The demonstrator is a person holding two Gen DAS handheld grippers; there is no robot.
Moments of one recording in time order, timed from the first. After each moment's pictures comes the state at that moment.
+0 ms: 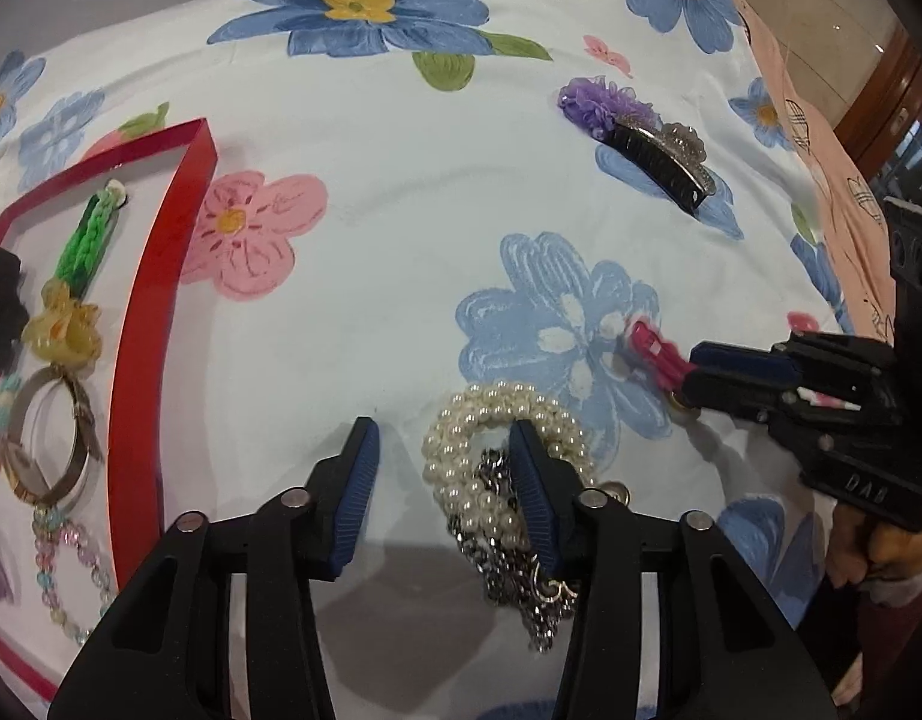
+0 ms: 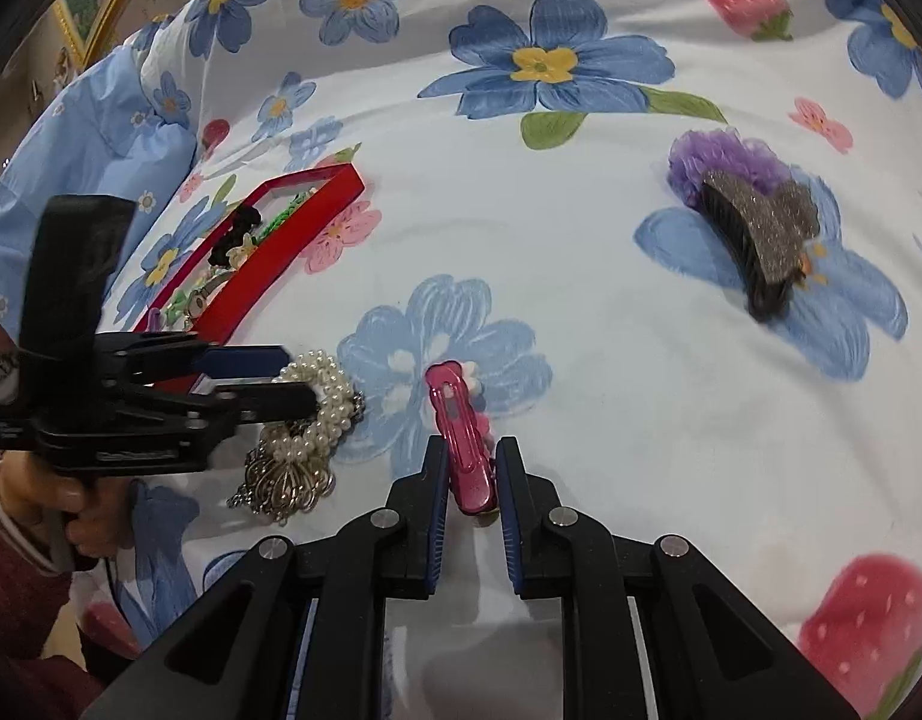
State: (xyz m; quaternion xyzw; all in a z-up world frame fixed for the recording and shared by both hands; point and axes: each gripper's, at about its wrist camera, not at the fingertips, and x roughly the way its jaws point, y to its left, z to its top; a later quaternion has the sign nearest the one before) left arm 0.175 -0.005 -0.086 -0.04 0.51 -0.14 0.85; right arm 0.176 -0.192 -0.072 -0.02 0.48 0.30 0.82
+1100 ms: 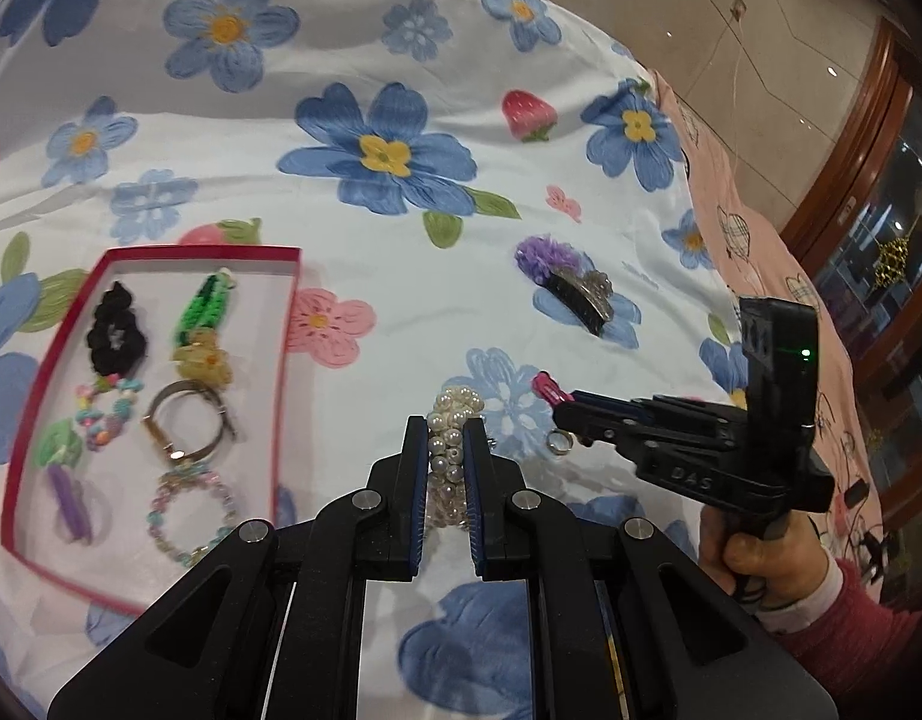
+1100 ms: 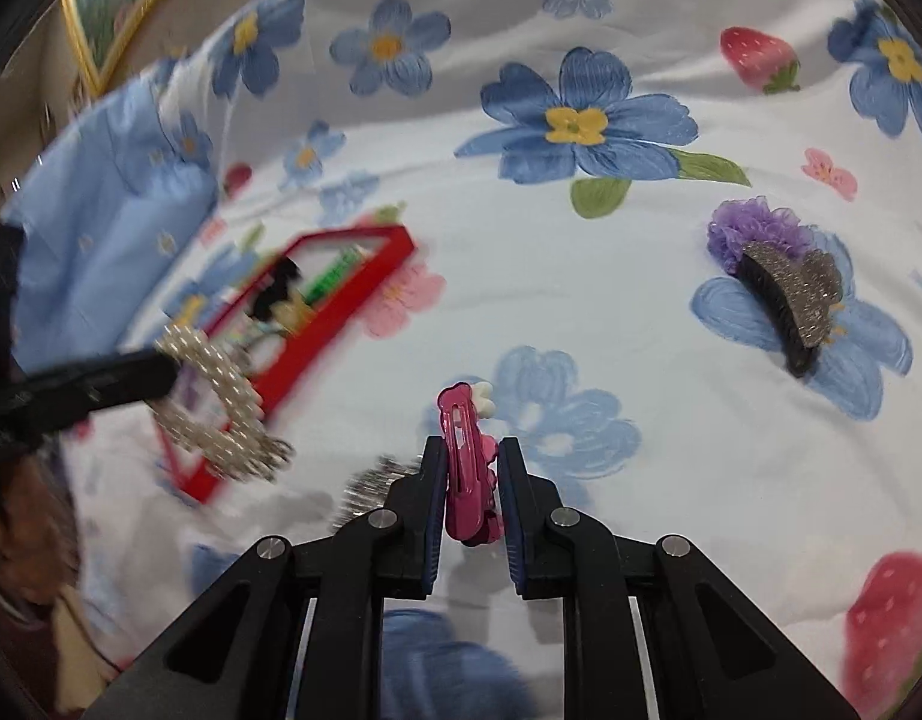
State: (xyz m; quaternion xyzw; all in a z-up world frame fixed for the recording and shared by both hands) left arm 0.094 0.059 0.015 -0.12 0.40 -0.15 0.90; right arm 0.158 -0.160 -0.040 0.02 0.43 0.30 0.85
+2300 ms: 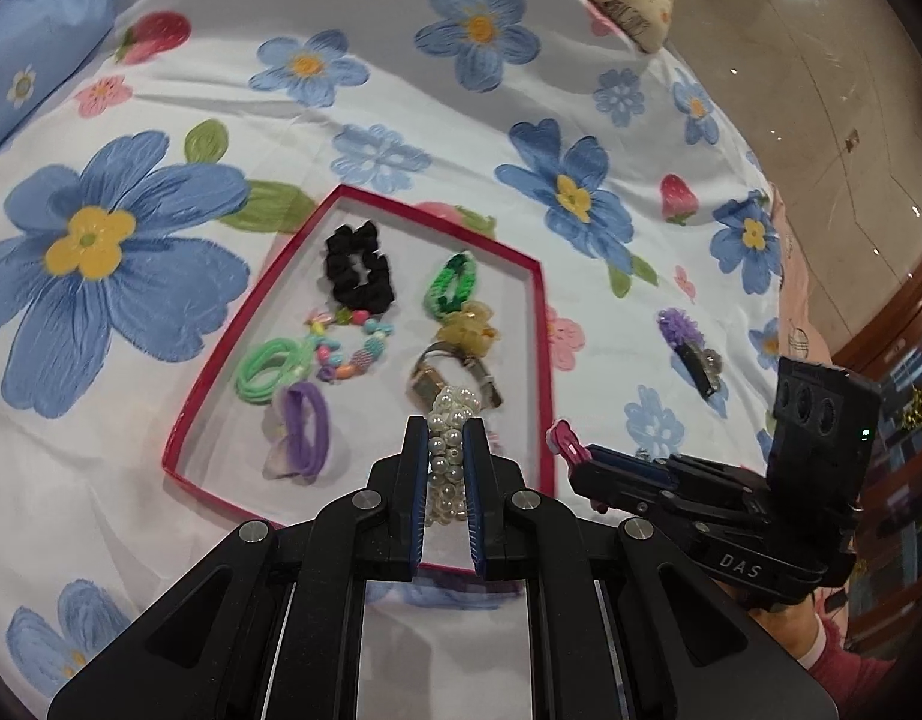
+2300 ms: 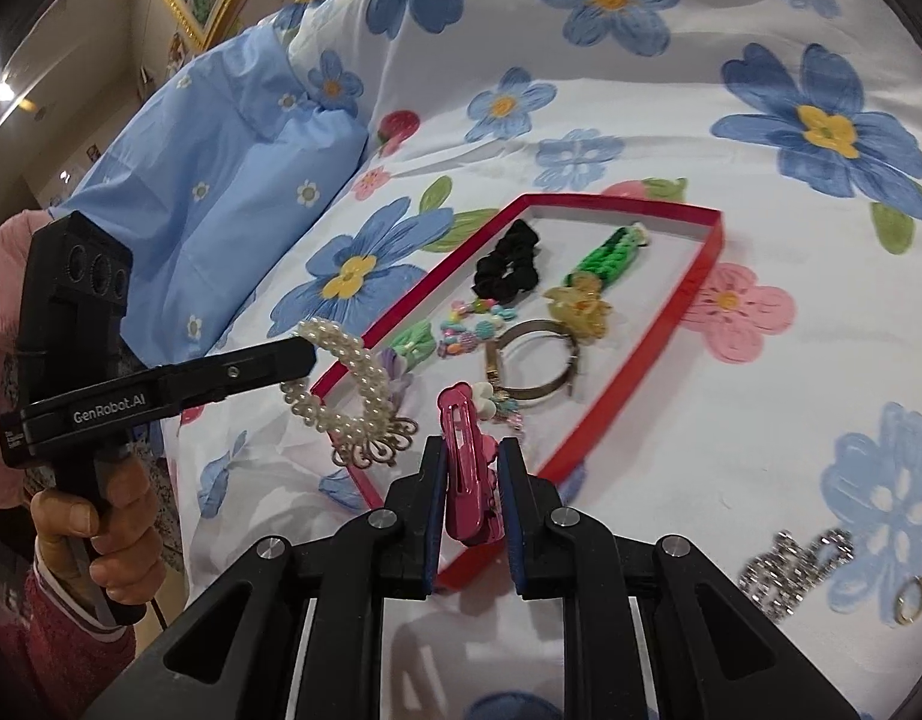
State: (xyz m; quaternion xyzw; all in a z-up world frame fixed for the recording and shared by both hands) left arm 0.057 0.221 -0.025 -0.23 0.40 -0.04 0.89; right arm 0.123 0.012 -0.040 0.01 0.44 0.44 0.78
